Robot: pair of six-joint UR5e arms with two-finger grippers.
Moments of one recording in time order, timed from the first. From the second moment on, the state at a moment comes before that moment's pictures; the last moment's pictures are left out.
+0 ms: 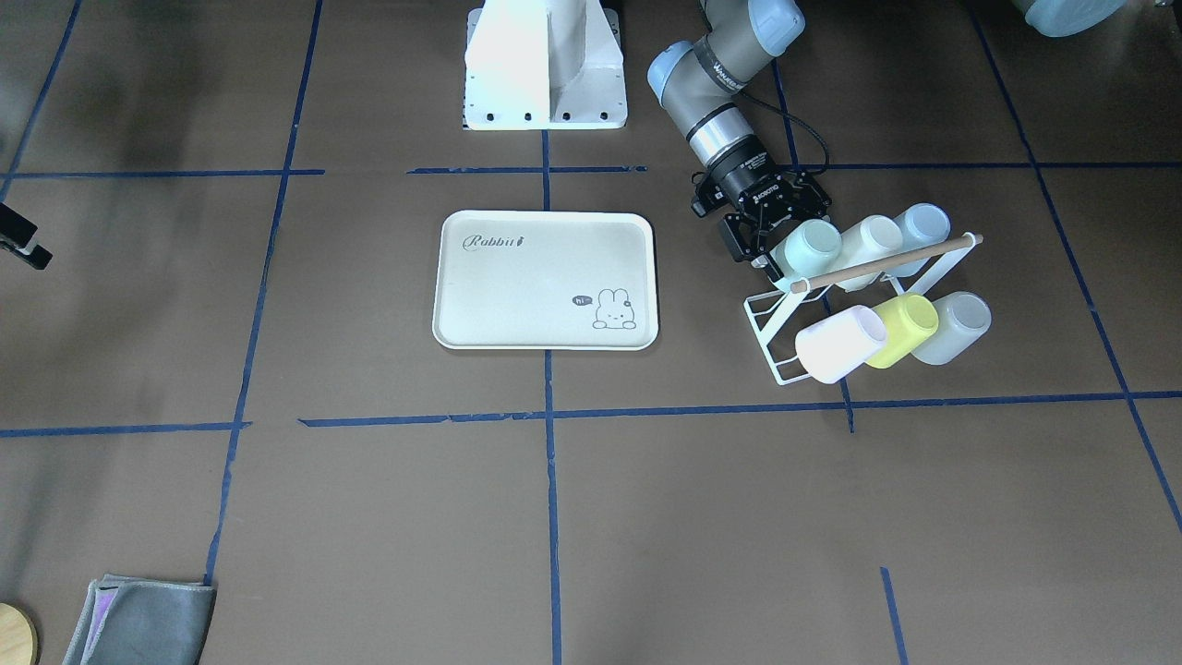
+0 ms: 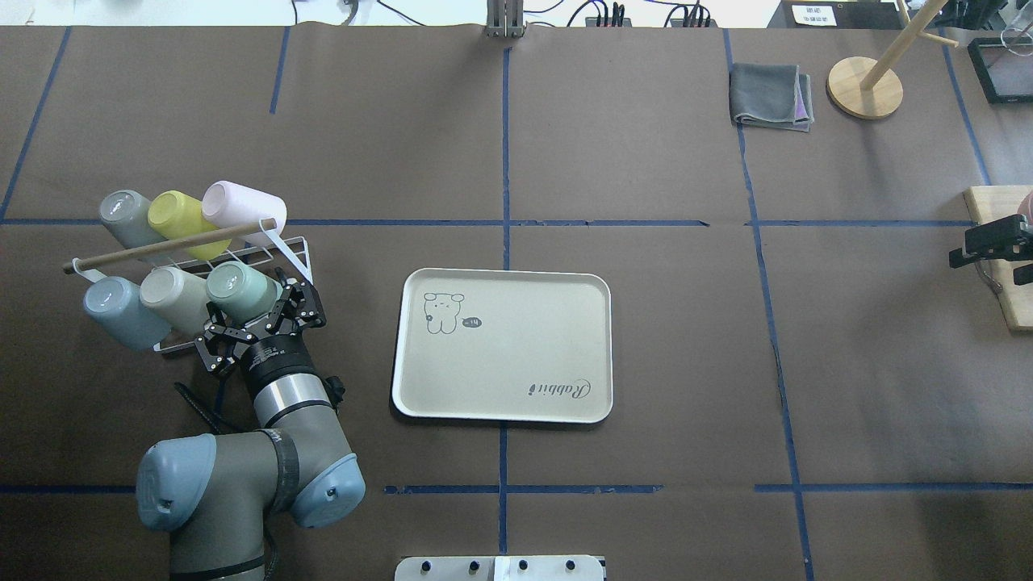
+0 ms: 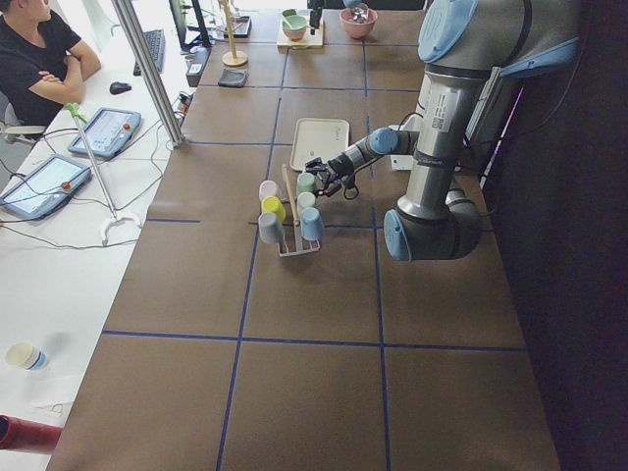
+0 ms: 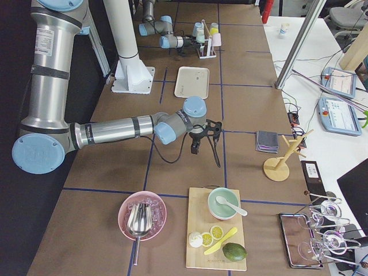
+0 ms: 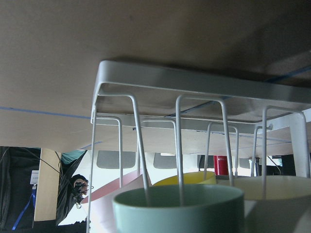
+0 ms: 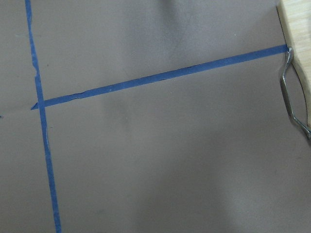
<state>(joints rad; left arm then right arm) -0.20 -1.95 -1.83 -0.86 -0.56 0.69 1.19 -1.73 1.87 -1.13 2.34 0.87</state>
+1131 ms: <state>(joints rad) -0.20 -1.96 -1.84 -0.86 -0.56 0.69 1.19 -1.73 1.88 -1.14 2.34 0.88</state>
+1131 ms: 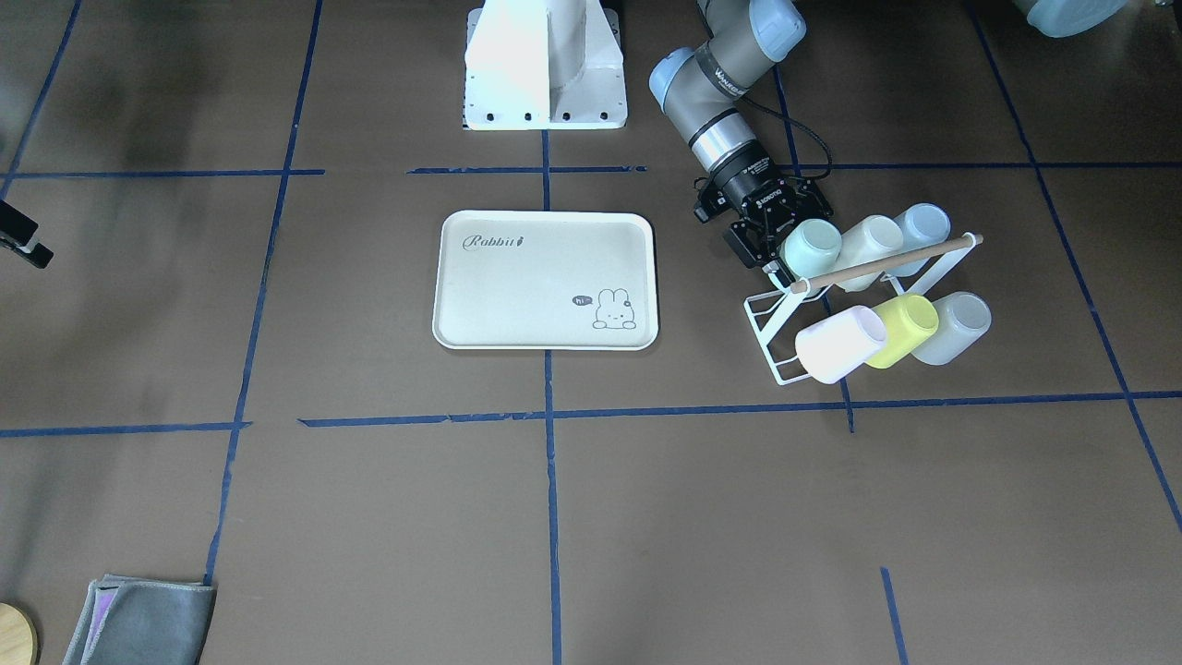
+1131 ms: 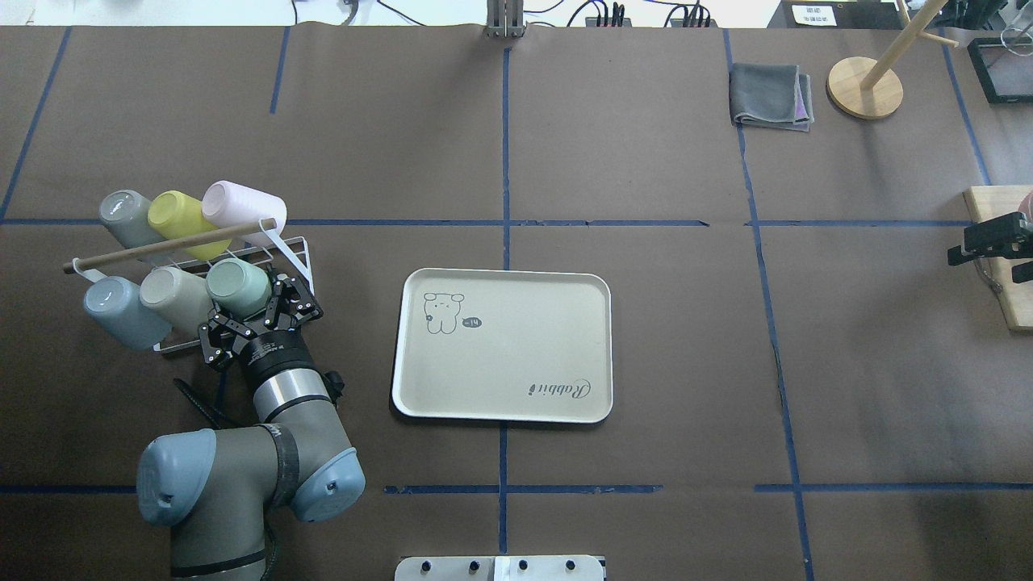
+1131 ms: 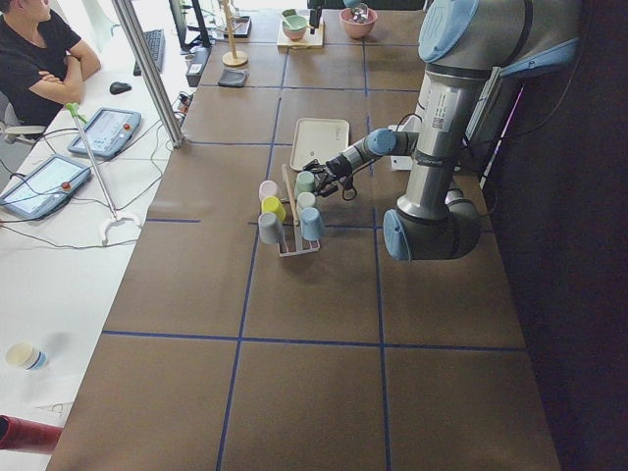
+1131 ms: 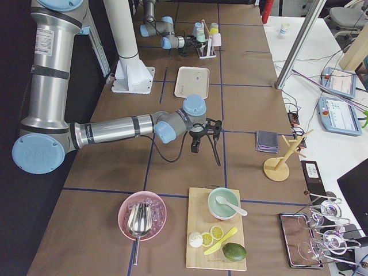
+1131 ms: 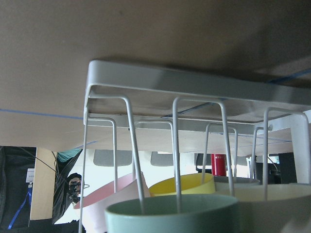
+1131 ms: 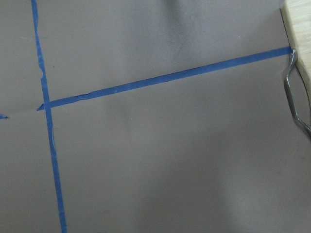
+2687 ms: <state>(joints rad) -0.21 -1.93 -2.32 -0.84 -0.62 0.54 1.19 -1.72 1.89 -1.14 2.34 0.88</state>
